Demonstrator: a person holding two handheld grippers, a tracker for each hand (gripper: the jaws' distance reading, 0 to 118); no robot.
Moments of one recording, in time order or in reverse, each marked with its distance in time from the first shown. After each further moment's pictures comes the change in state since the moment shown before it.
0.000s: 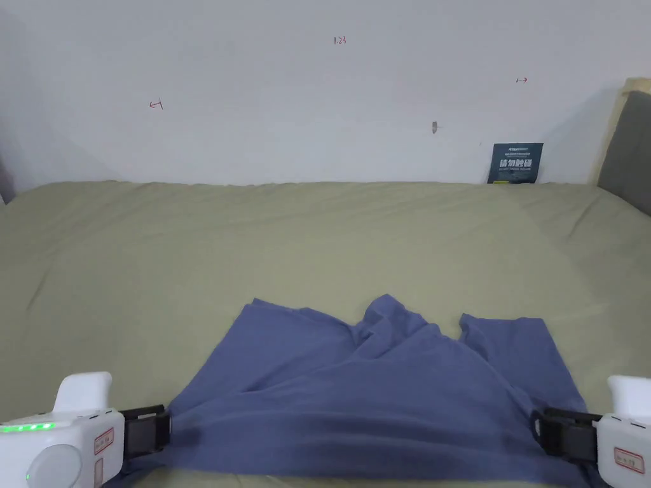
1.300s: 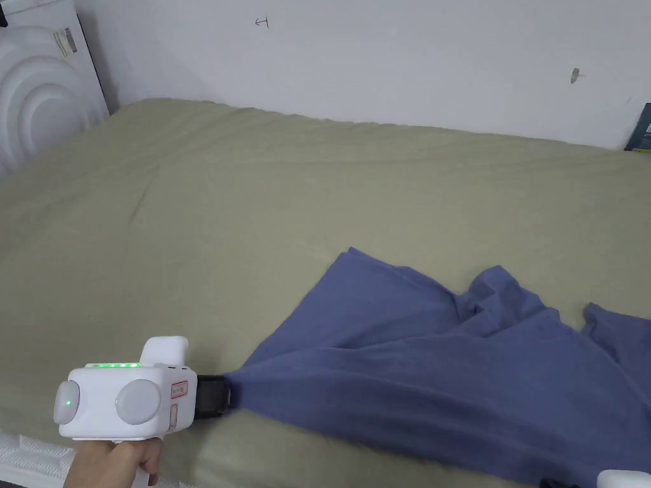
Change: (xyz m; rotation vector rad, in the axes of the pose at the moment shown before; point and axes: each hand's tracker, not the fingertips) left arm -0.080 -0.029 -0.095 -0.238 -0.026 0.142; right arm -0.153 -0.066 0.006 -0.048 0.170 0.163
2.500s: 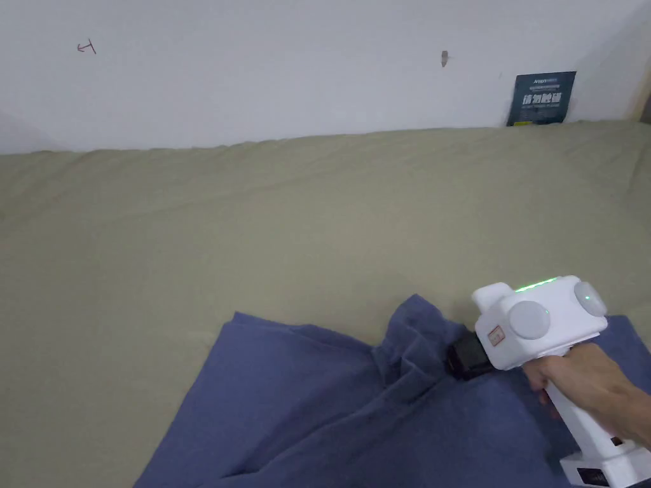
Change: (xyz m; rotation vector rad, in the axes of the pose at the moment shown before) left arm 0.044 0.012 0.020 -0.050 0.001 -0.077; right arm 0.142 0.216 -0.298 -0.398 -0.086 0.109
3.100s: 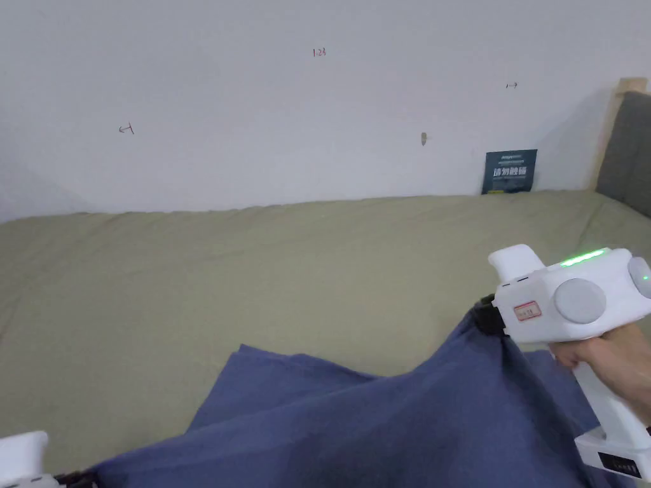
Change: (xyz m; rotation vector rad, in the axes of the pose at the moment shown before) left arm 0.028 0.055 0.087 0.213 -0.048 0.006; right arm 0.019 -0.050 0.239 0.389 0.031 0.045
